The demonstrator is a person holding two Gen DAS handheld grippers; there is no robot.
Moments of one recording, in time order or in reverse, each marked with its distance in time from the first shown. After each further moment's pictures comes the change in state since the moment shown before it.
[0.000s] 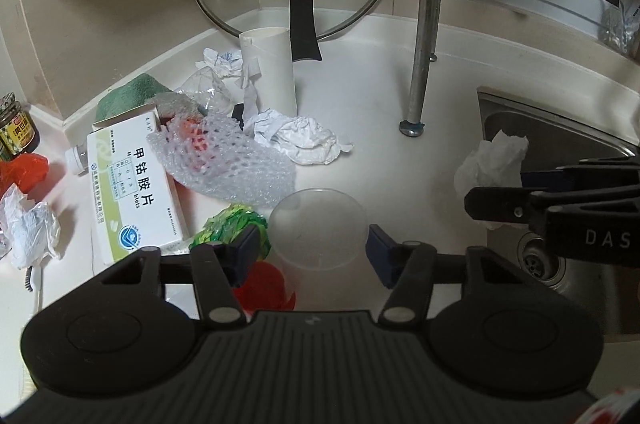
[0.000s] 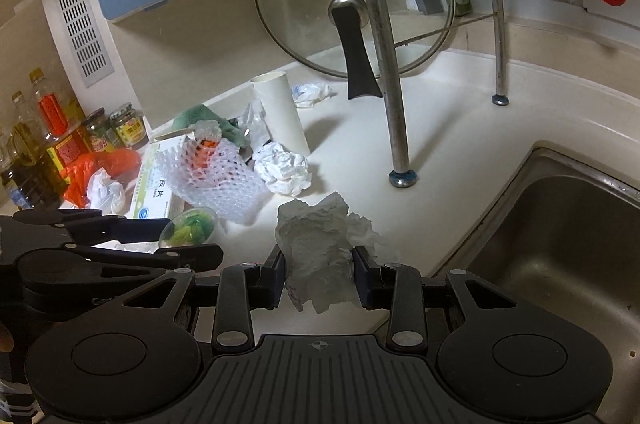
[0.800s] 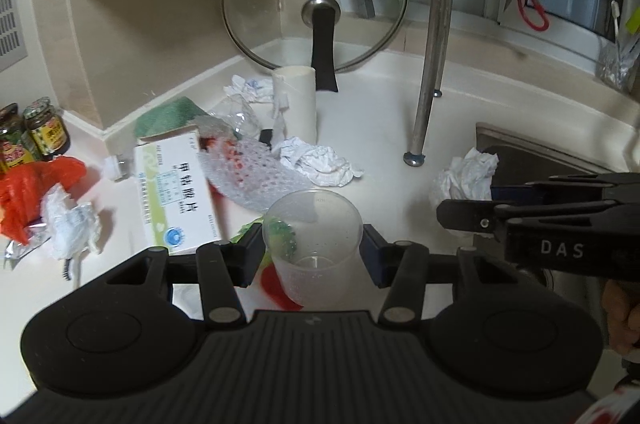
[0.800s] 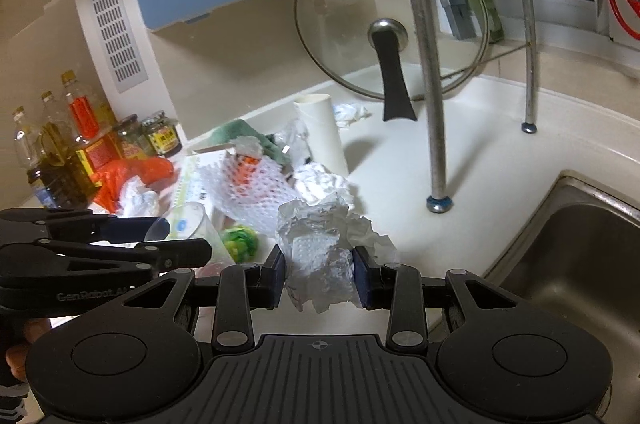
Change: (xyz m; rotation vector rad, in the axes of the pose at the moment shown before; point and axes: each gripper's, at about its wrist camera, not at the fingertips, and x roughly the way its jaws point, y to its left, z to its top) left arm -0.061 0.014 -0.004 -0.058 -0.084 0.020; right arm -0.016 0.032 0.005 -0.044 -0.046 0.063
